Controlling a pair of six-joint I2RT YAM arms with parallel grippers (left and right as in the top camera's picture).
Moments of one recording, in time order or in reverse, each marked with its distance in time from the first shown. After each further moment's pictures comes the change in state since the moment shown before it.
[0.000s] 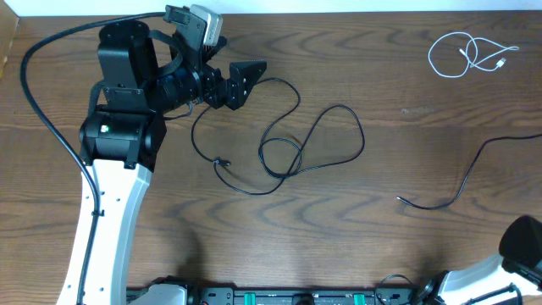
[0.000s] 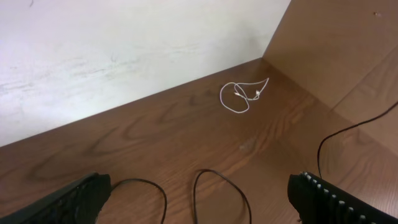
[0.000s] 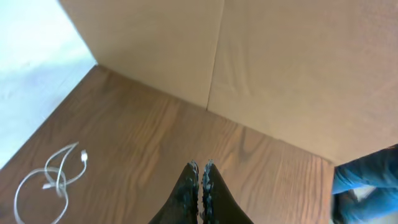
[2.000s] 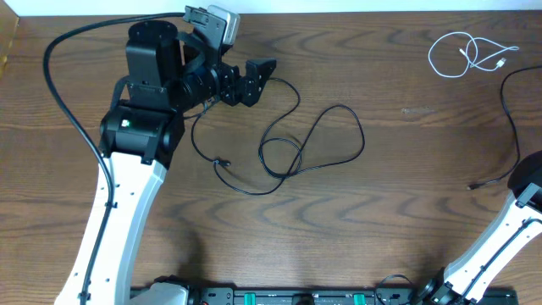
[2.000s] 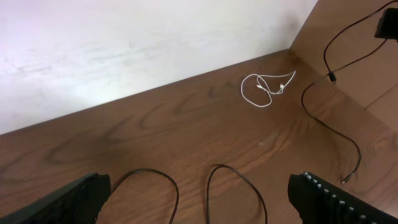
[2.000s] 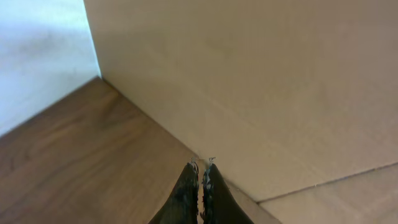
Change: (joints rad) left arm -0.090 0.034 0.000 0.001 -0.189 -0.026; right arm -0.014 0.592 -0.006 0.705 -0.029 -0.352
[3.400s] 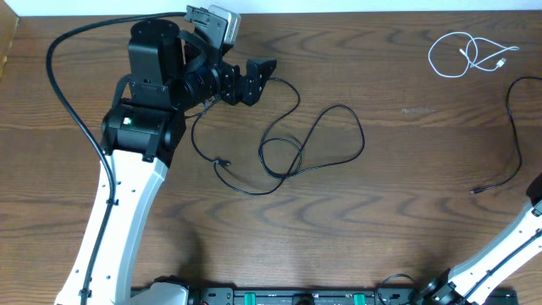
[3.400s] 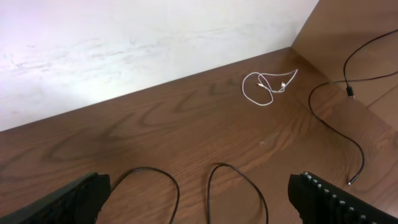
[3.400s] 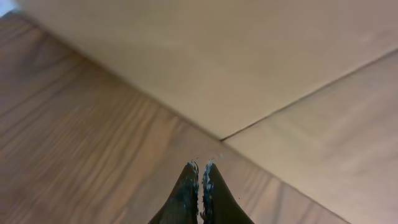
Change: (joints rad) left arm 0.000 0.008 0.000 0.000 -0.003 0.000; right arm -0.146 0.001 0.000 -0.233 -0.093 0.091
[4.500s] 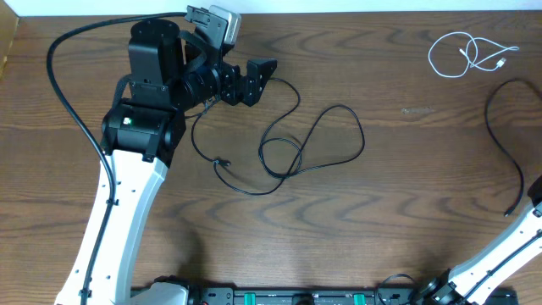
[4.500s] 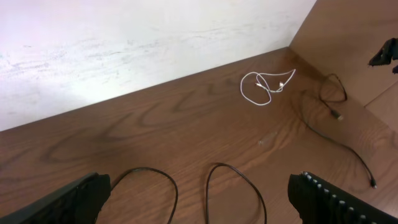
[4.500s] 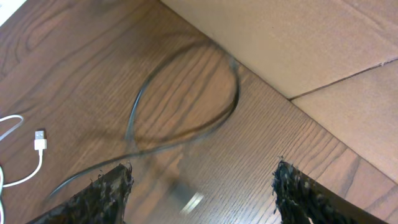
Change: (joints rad) left arm 0.000 0.000 0.000 0.000 0.008 0.000; right arm -0.011 0.003 0.000 -0.139 -0.265 0.035
